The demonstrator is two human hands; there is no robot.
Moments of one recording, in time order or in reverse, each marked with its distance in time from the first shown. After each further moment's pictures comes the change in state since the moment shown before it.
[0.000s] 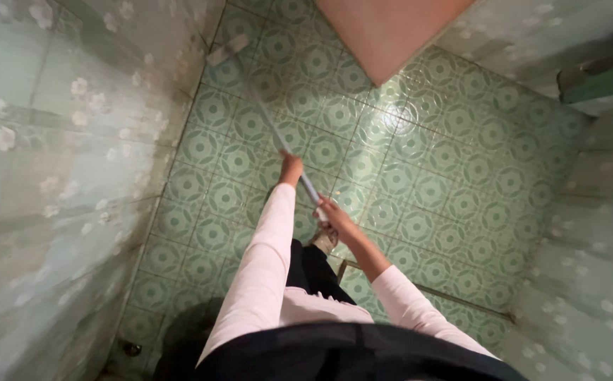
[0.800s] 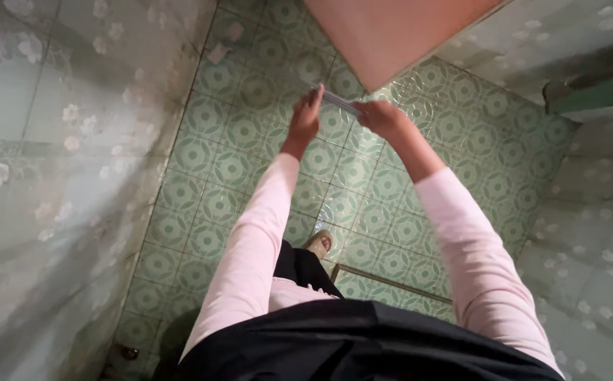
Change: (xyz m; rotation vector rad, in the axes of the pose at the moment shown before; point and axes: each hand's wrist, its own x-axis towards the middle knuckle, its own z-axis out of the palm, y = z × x) left_hand 0.197 0.015 0.080 -0.100 0.150 0.700; right_hand 0.075 -0.328 -0.103 -1.710 0.235 -0.520
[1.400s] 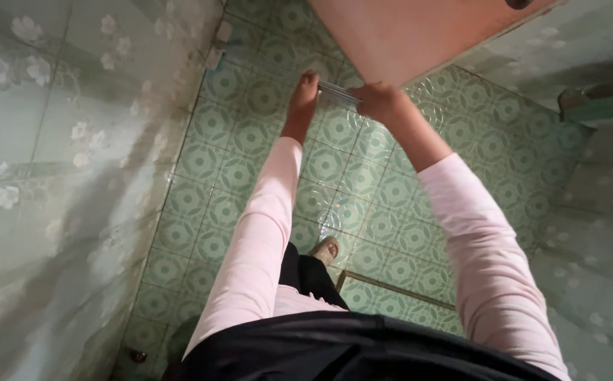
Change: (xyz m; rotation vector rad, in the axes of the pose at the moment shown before) left_hand 0.083 -0.040 -0.015 0.078 0.173 0.075; right_hand 0.032 -0.072 -0.101 -0.130 -0.042 -0.071
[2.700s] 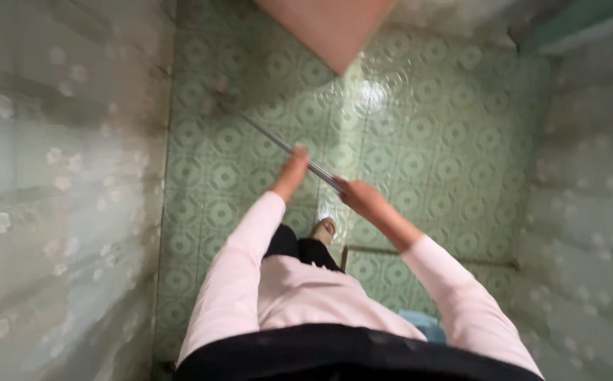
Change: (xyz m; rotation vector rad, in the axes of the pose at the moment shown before) left_hand -0.214 0.132 -0.014 -0.171 -0.568 -0.334; right_hand -0.256 -0.070 0.209 0.496 0.076 0.208
